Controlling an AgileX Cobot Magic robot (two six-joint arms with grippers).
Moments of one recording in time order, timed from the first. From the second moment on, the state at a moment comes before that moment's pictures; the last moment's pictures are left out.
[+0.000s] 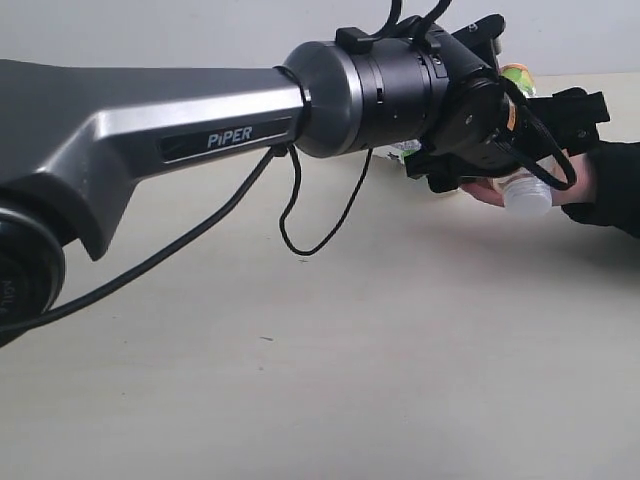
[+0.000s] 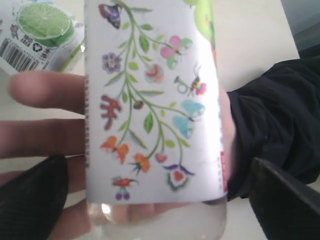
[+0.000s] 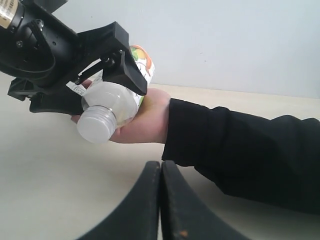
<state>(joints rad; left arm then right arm) -1.00 2.33 -1.98 0.16 0.47 -1.04 0.17 0.01 0.00 0.18 0.29 -0.26</state>
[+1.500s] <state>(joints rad) -1.00 1.64 -1.49 0.21 0.93 -0.39 0.17 0.01 0.00 0.18 0.29 -0.26</state>
